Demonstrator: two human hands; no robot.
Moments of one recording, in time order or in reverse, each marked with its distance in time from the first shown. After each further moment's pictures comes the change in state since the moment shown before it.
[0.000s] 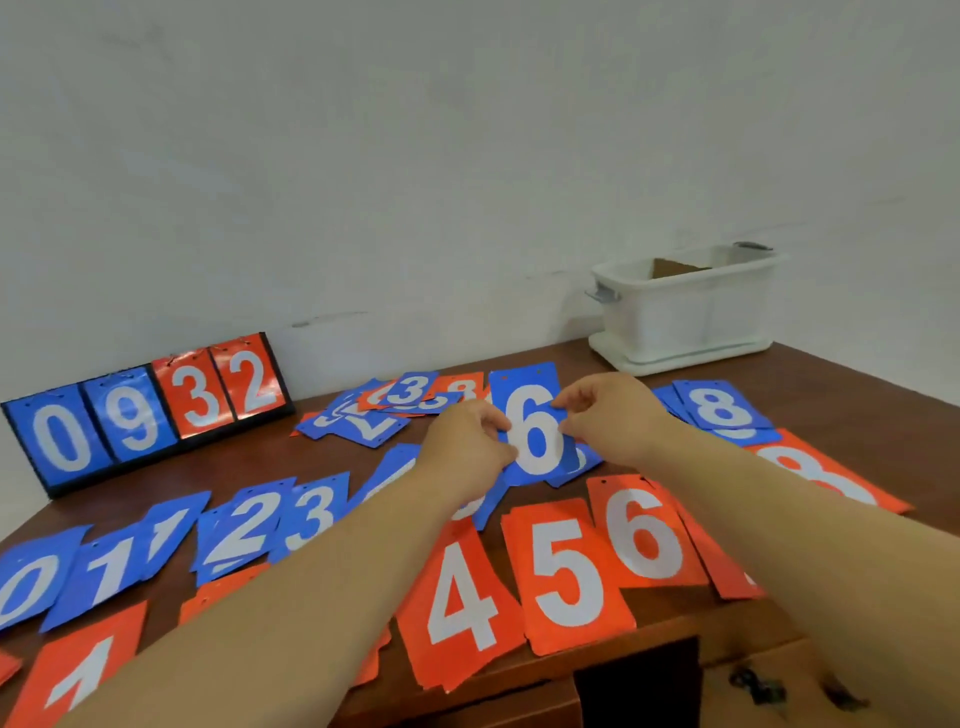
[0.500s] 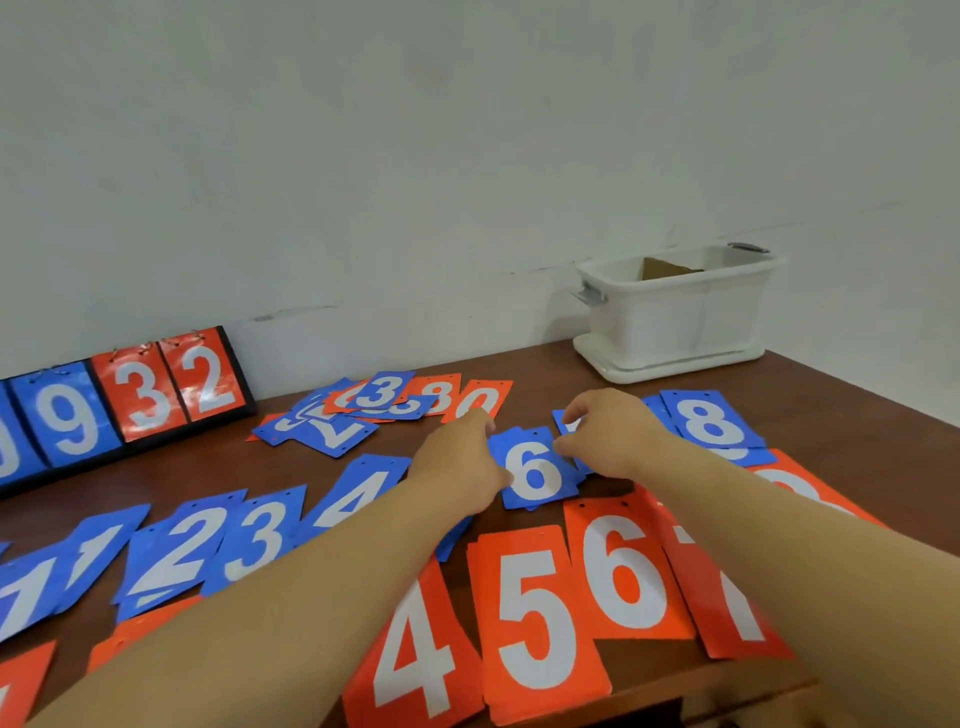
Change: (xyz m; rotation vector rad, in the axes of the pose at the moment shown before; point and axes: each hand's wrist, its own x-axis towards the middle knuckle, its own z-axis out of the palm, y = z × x) left_hand 0.045 -0.006 0.039 0.347 -0.114 -0.015; right_hand 0.042 0.038 -0.006 -0.347 -0.080 0.042
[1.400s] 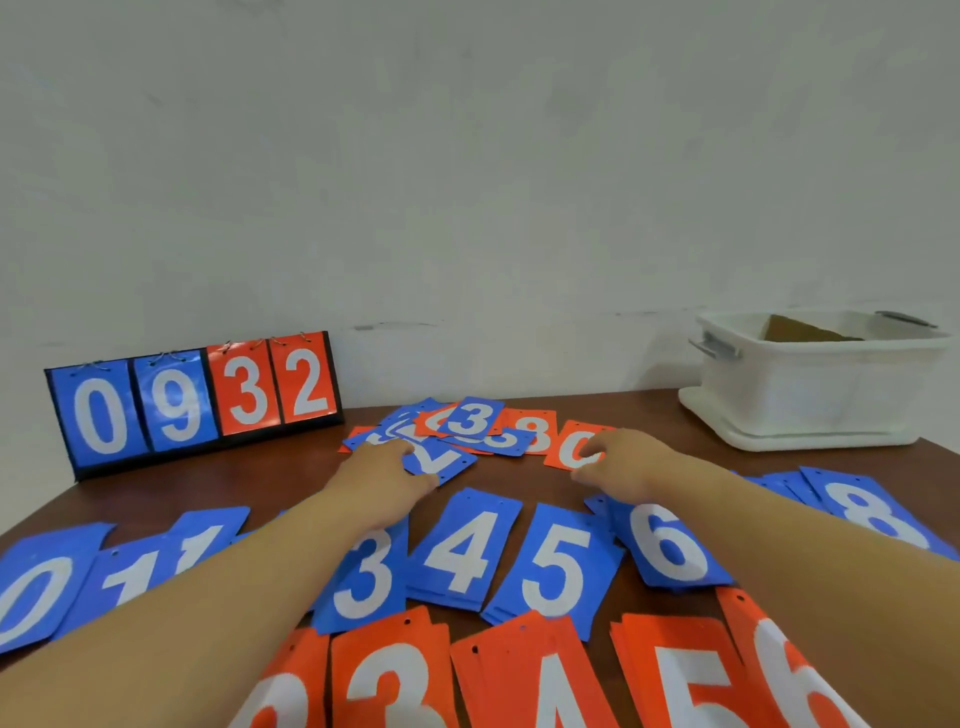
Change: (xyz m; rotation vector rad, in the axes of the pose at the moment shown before) left_hand 0.017 -0.201 -0.084 -0.015 -0.011 -0.315; right_hand 0.081 -0.095 0.055 -0.183 -0.262 -0.039
